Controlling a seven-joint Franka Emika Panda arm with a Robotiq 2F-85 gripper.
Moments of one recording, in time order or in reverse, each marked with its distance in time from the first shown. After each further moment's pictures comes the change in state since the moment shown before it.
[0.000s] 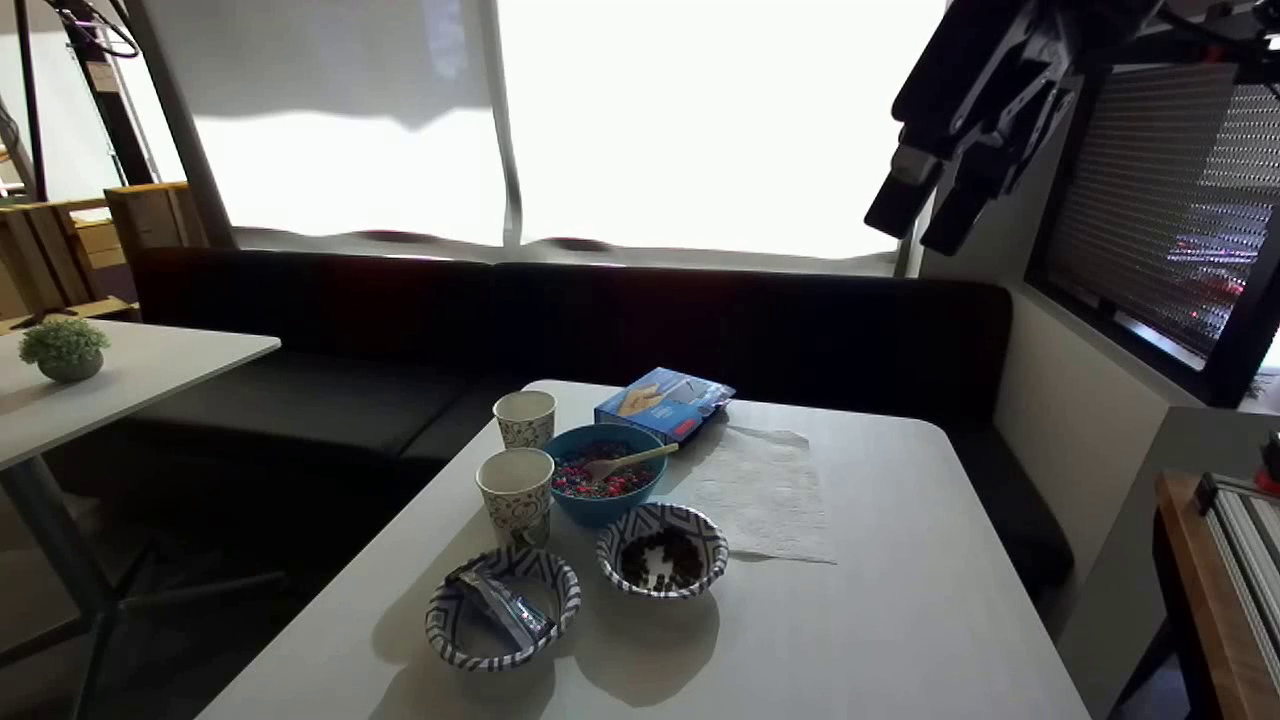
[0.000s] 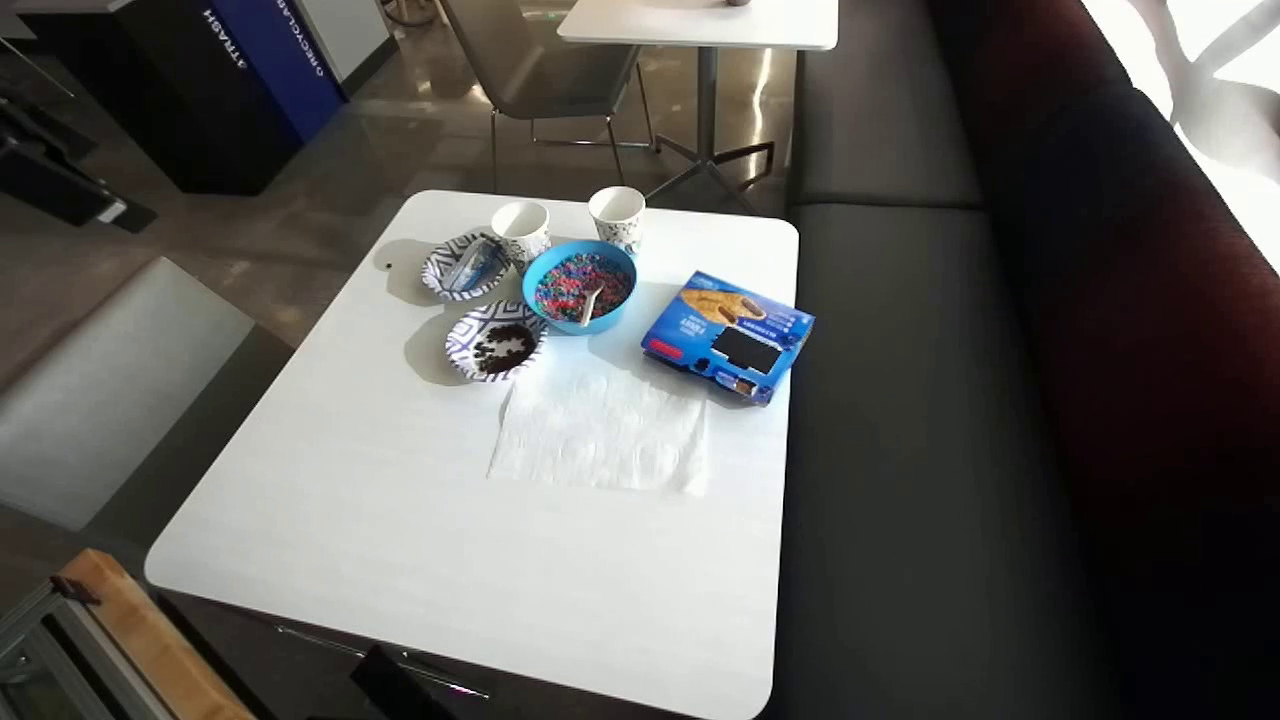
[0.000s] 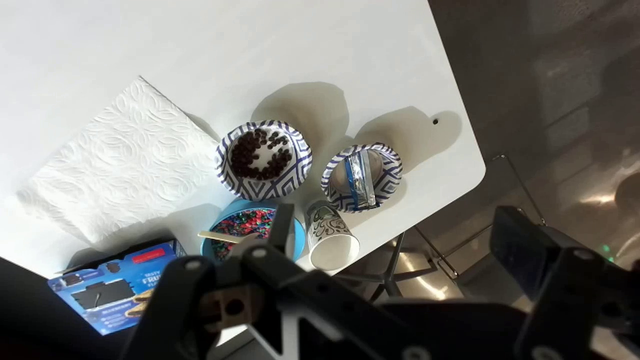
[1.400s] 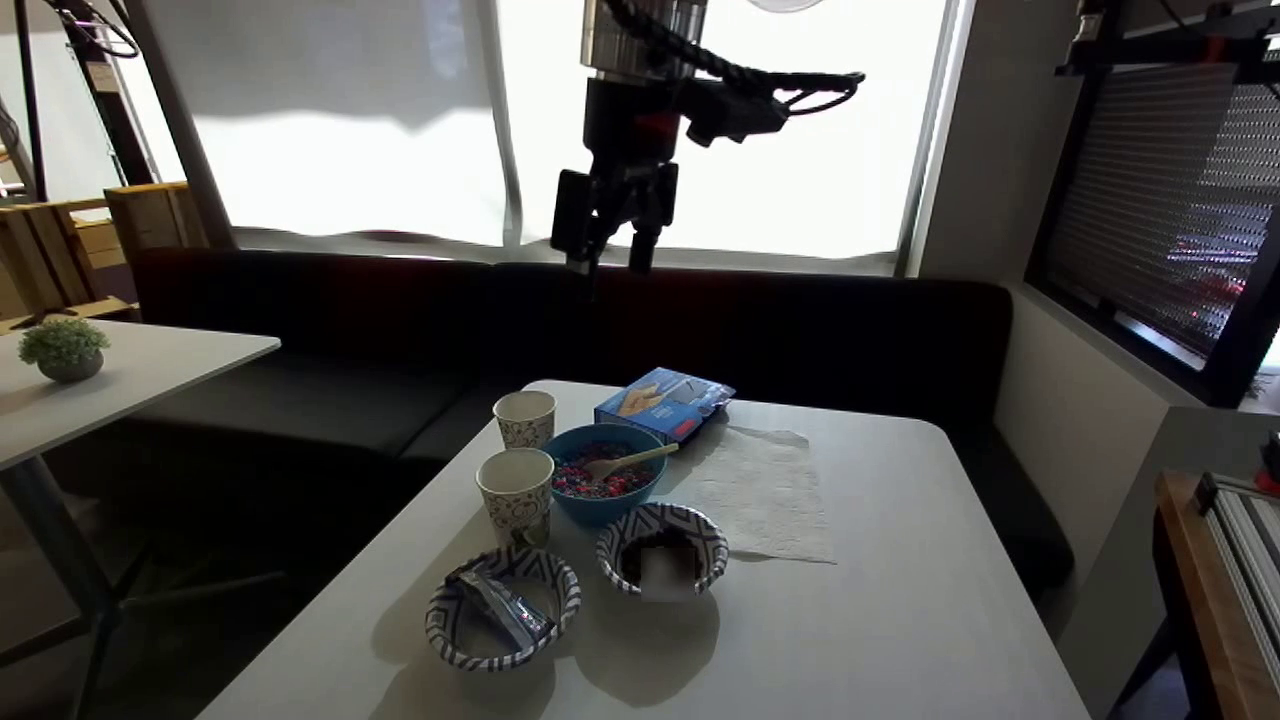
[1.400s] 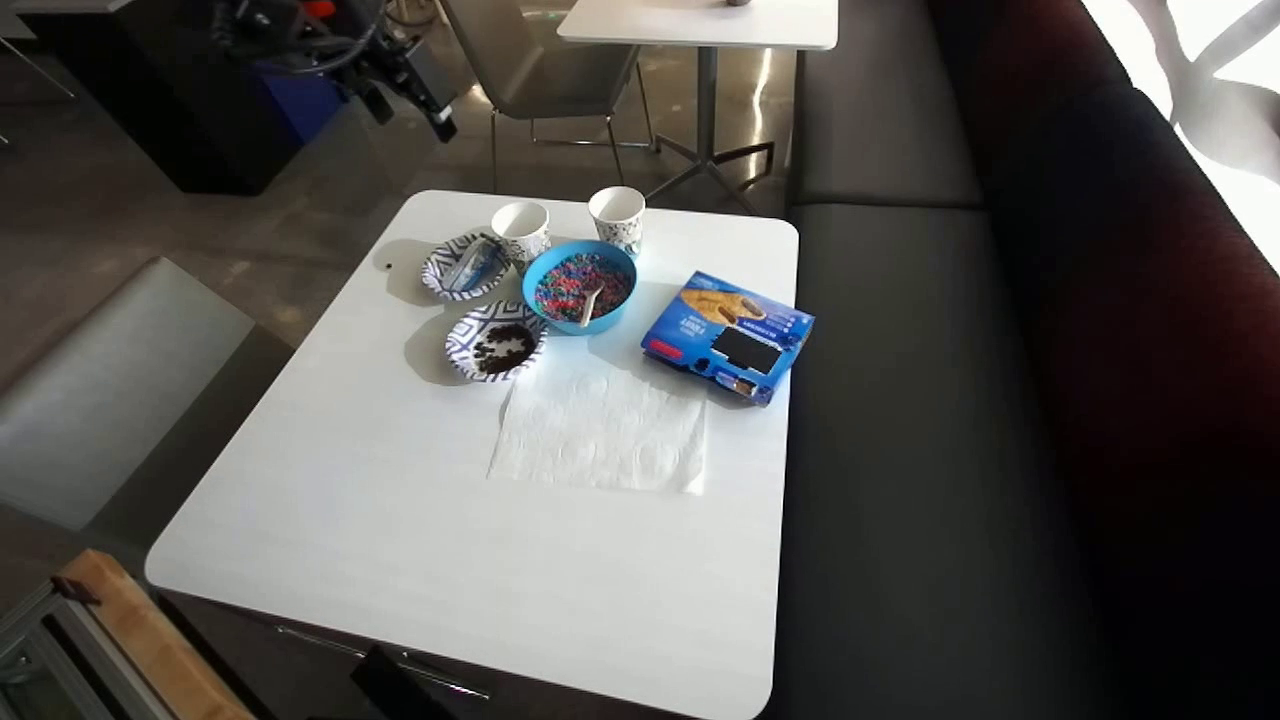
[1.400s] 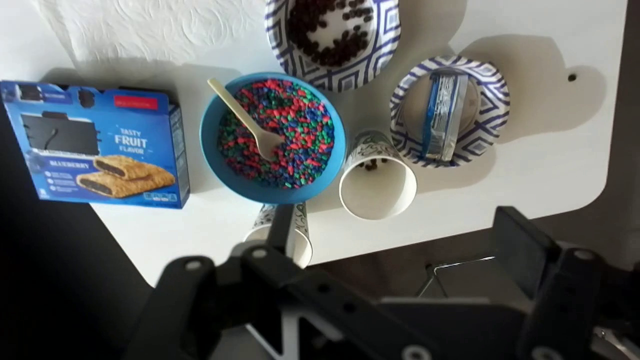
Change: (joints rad) arm -0.107 0.910 -0.081 0.768 -0.456 -0.060 -0.173
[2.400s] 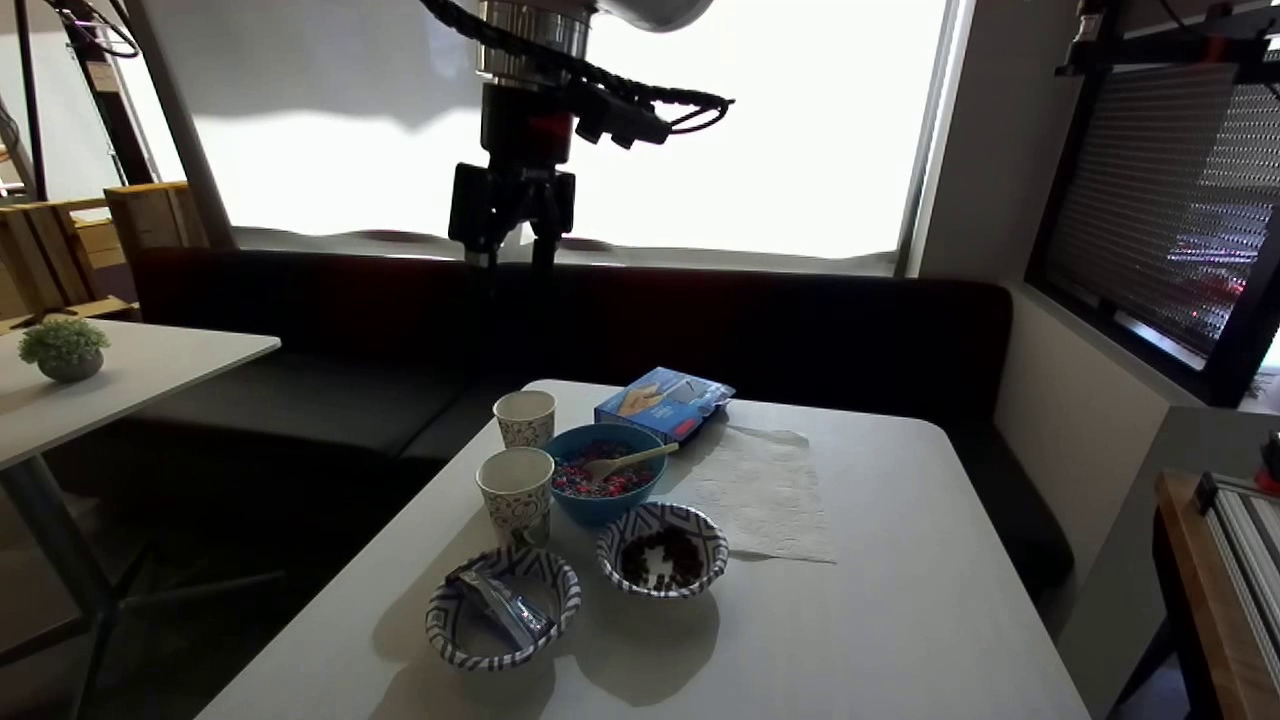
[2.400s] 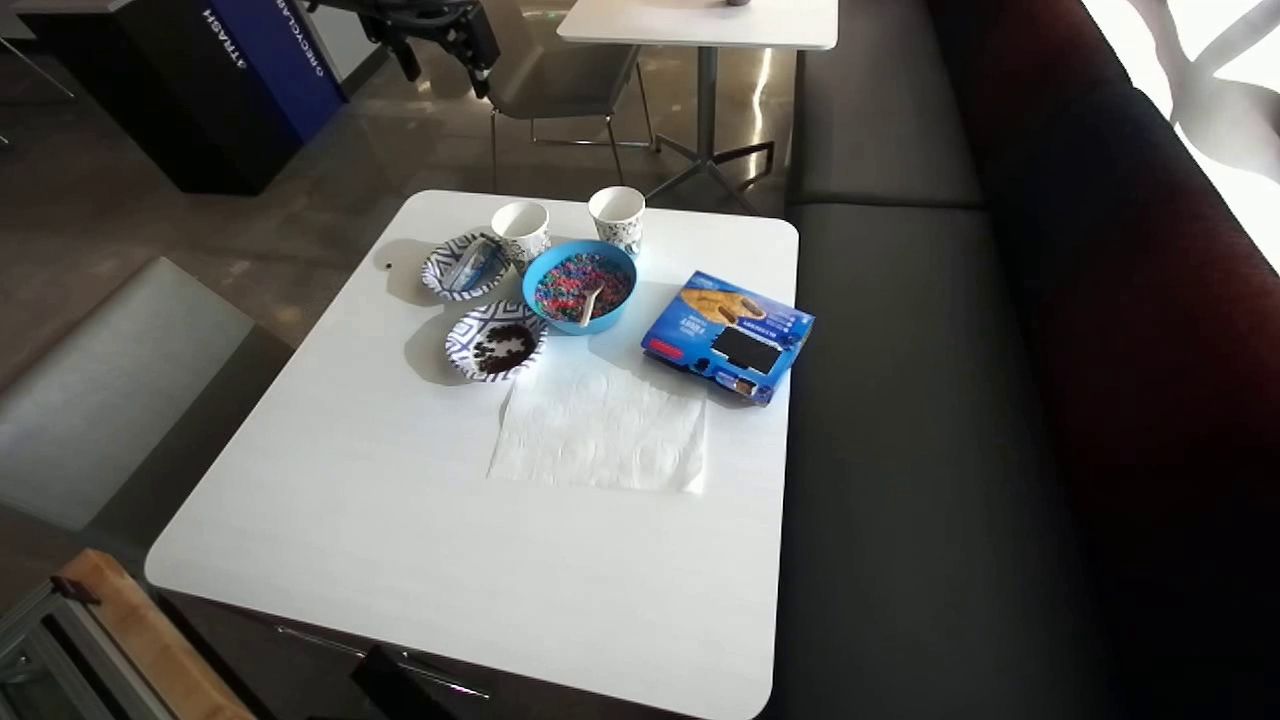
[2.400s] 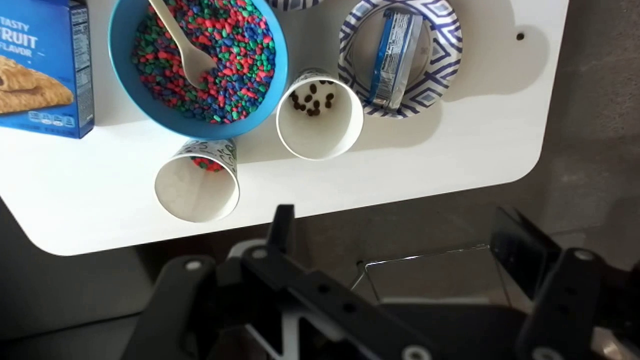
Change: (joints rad) arm 0.035 0.282 -0.024 0.406 0.130 -0.137 -0.226
